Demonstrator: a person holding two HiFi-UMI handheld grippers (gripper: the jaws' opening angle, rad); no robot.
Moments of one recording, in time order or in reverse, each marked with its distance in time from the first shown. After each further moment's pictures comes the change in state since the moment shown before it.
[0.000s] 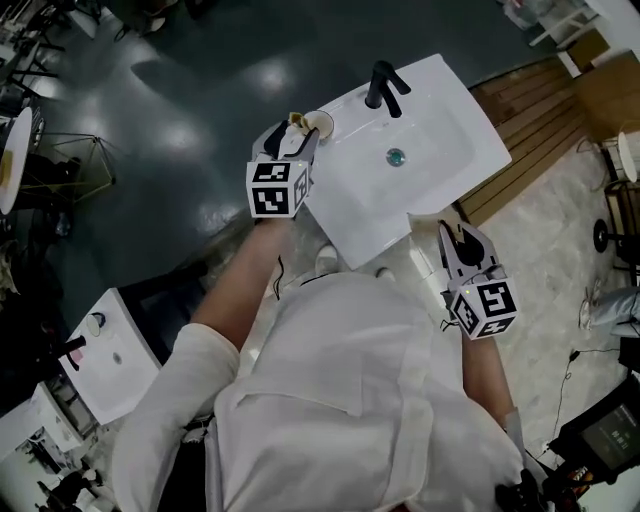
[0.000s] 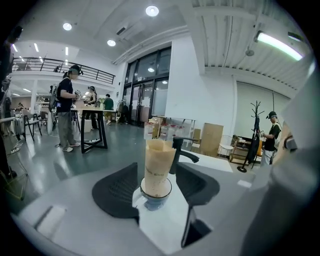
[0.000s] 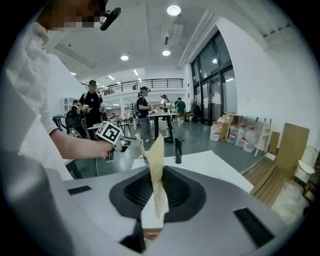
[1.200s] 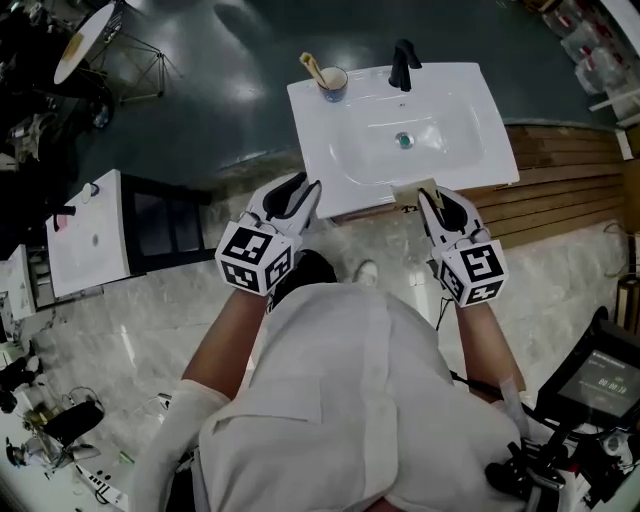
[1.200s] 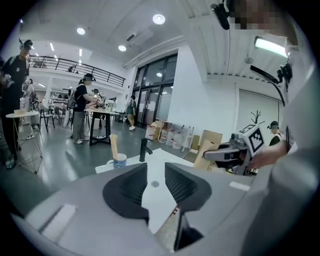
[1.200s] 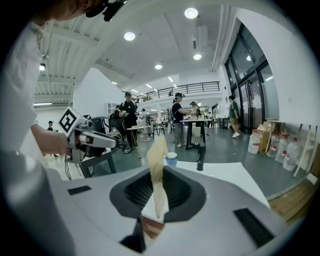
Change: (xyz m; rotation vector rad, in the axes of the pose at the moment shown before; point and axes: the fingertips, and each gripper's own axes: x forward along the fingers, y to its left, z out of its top) left arm -0.202 -0.212 -0.020 -0.087 -0.059 0.075; right arm -0.042 -0.017 -0.010 -0.188 -0.087 0.426
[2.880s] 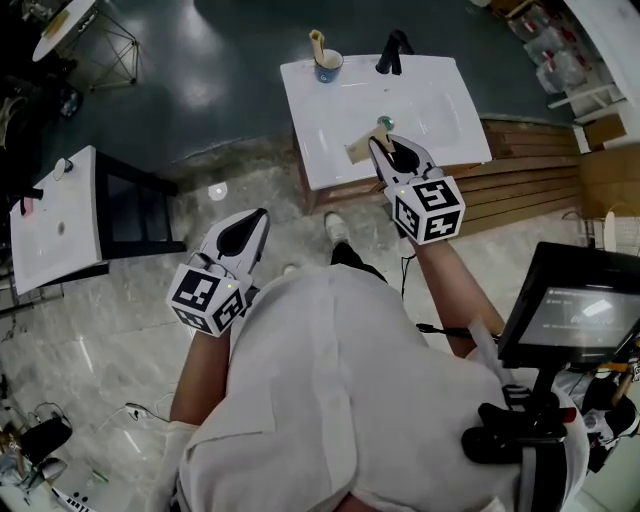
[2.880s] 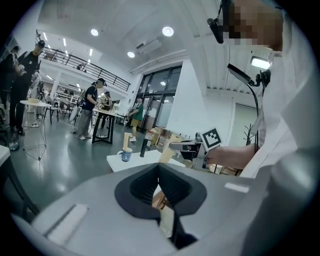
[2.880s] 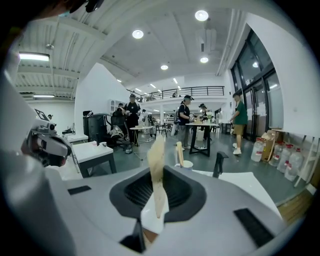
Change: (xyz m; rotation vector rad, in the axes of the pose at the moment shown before) left arm -0.148 -0.003 -0.047 -0.097 -0.078 -0.030; right arm 0.065 0.069 0.033 -0.061 -0.004 0.001
